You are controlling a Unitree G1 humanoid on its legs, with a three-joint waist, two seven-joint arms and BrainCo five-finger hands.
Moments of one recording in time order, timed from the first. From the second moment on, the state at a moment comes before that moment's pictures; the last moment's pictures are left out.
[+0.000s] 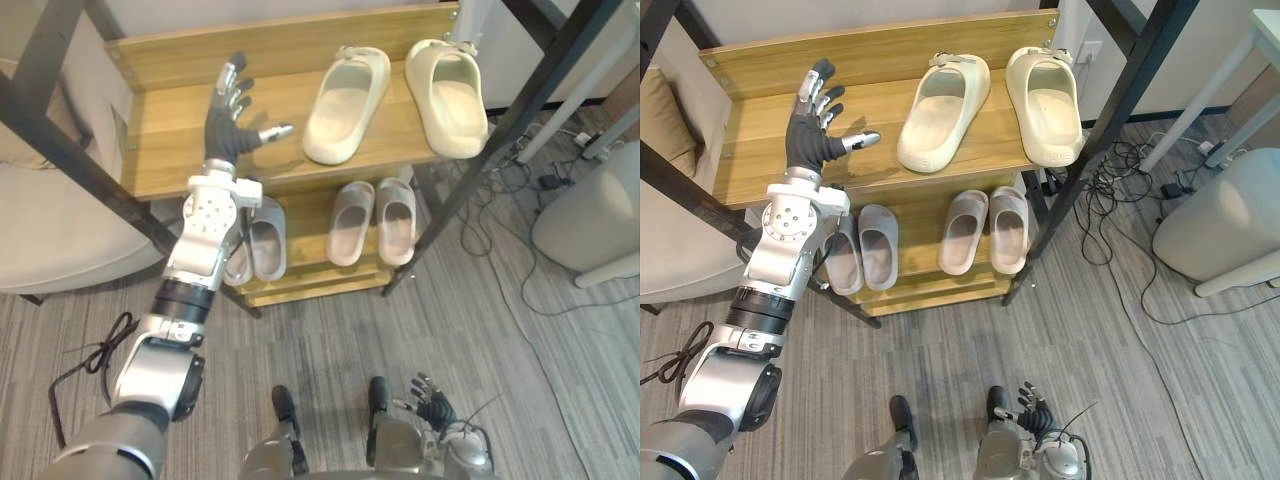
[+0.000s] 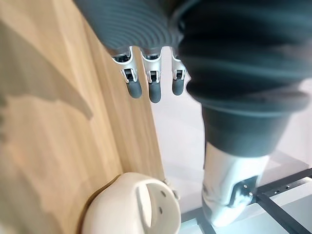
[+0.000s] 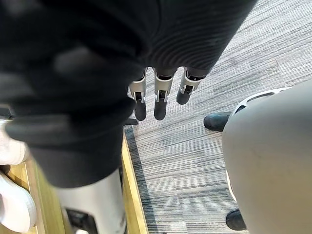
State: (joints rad) left arm -0.78 0.35 -0.13 0.37 -0.20 -0.14 0.19; right arm 0.15 -0.12 0.01 0.73 0.19 -0.14 0.04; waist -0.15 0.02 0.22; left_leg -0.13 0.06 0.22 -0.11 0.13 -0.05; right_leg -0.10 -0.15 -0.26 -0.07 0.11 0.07
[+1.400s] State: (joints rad) left arm -0.98 0.13 -0.29 0.53 -0.26 -0.14 0.19; right arm 0.15 -0.12 0.00 0.72 0.20 -0.14 0.02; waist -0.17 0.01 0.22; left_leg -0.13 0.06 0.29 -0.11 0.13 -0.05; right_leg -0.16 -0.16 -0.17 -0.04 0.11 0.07
